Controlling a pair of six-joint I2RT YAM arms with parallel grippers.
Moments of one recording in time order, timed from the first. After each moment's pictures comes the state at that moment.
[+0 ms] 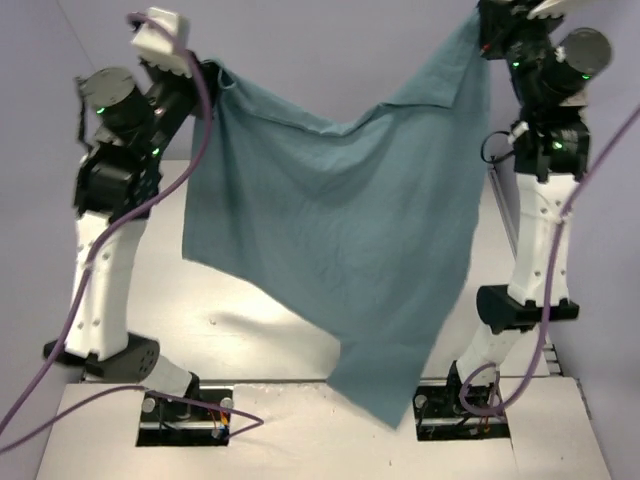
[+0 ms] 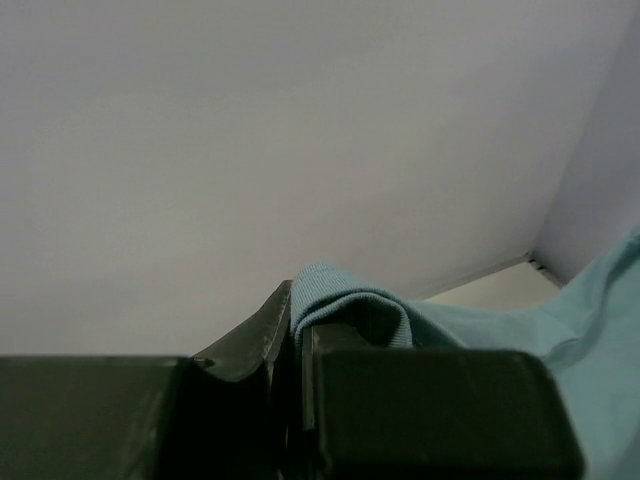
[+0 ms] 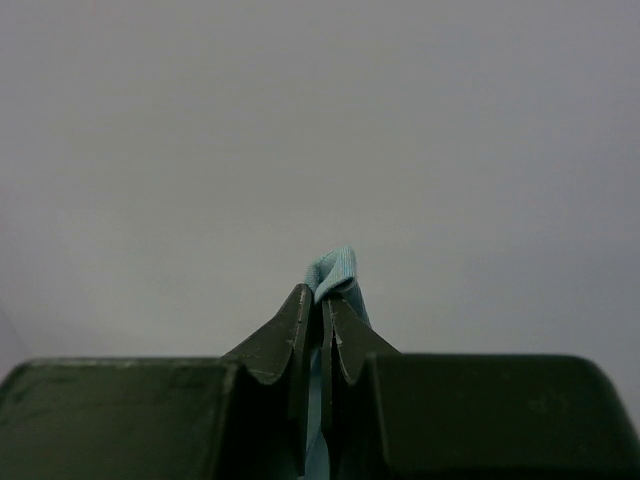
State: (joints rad) left arm -0.31 1.47 2.21 -0.54 0.11 0.01; right arm 0.05 1.76 2.56 -0.37 -0.17 0.19
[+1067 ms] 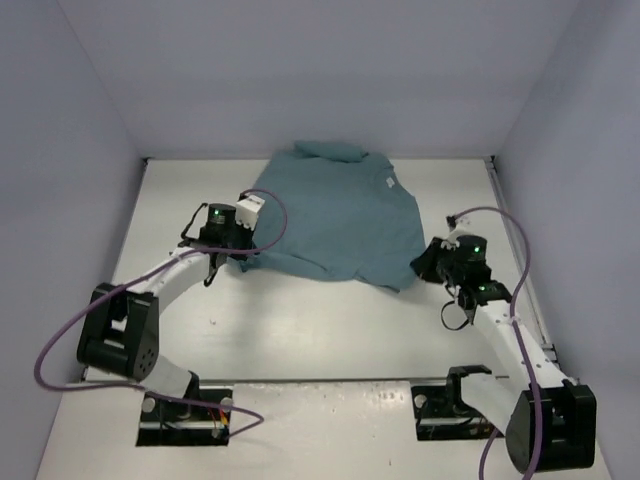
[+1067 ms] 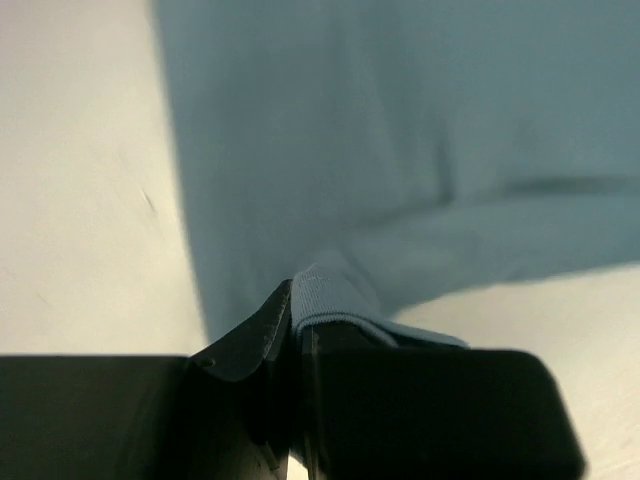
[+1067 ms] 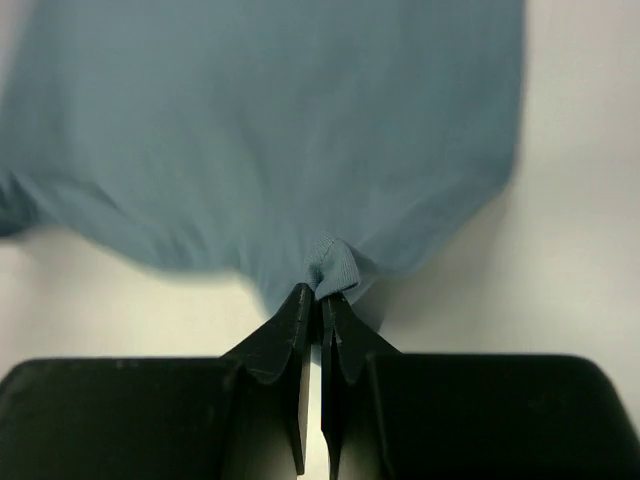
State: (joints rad) left arm -0.28 1.47 0.91 -0.11 0.08 0.17; right arm 0.06 0.99 0.56 -0.10 -0.26 0.36
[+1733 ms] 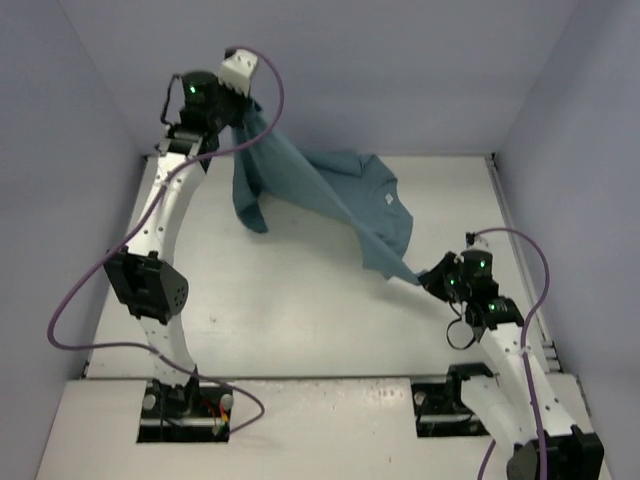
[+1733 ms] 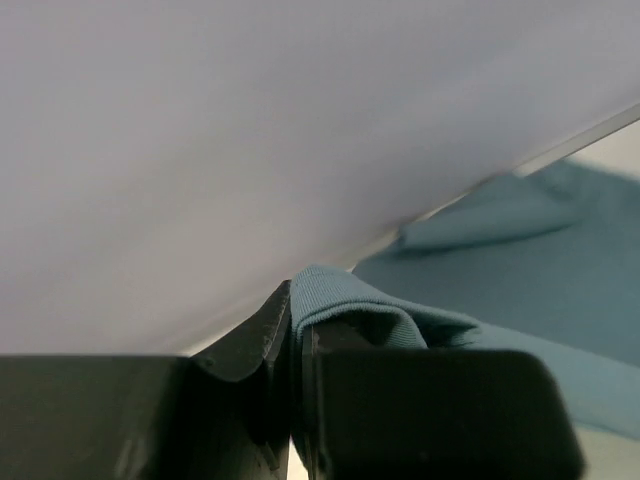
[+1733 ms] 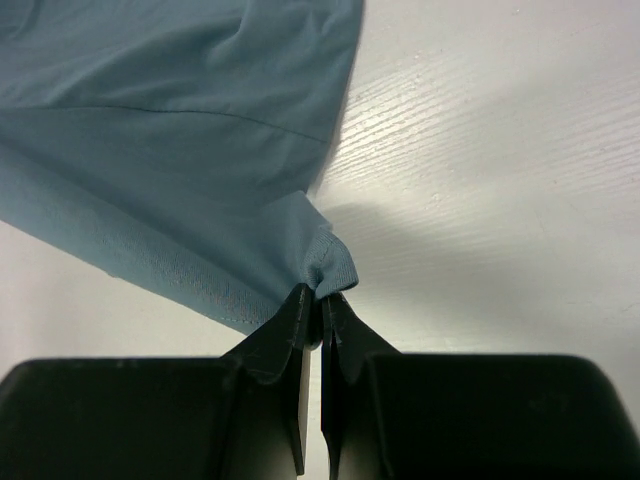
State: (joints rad) left arm -0.21 1.90 2.10 -0.39 0.10 0.30; right arm 0.09 0.77 0.50 -0.41 -0.12 0.63
